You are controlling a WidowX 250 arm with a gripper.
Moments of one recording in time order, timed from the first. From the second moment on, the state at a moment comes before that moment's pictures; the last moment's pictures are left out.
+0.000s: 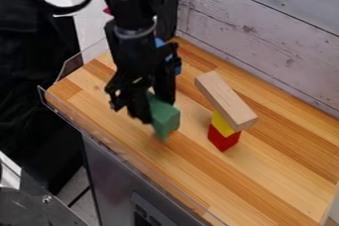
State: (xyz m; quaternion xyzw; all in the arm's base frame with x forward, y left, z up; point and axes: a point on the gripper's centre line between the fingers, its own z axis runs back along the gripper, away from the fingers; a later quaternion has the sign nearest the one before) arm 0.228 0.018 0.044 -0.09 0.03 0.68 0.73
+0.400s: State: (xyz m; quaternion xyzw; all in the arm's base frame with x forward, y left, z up) arm 0.237 0.029 0.028 -0.10 0.03 0.69 0.72
